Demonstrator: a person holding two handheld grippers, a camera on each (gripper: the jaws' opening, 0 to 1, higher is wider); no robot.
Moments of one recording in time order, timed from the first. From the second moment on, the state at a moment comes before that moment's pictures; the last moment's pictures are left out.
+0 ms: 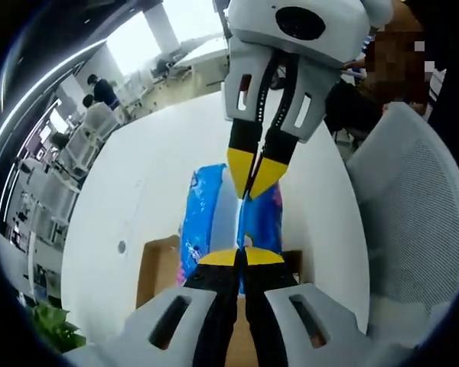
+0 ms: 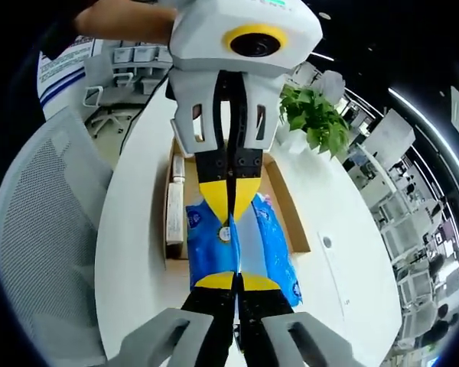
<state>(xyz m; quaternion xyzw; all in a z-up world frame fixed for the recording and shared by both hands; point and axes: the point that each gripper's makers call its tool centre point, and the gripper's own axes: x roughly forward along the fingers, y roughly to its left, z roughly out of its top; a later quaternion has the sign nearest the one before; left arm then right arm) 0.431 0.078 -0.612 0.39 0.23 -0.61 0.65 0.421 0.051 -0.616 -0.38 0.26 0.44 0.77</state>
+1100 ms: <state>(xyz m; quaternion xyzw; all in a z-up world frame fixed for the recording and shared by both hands) 0.418 0.003 -0.618 0.40 0.21 -0.64 0.62 0.407 -0.024 -0.624 -0.39 0.30 0.41 0.77</state>
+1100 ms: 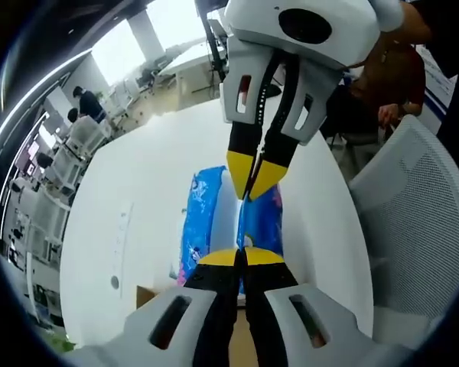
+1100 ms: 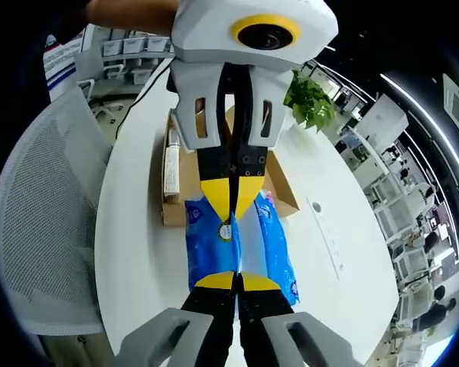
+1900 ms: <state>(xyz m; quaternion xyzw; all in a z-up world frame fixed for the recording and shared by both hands) 0.414 -0.055 -0.629 0.40 0.20 -0.66 0.60 0.405 -0.081 -0.636 -0.39 0.31 0.38 0.78</state>
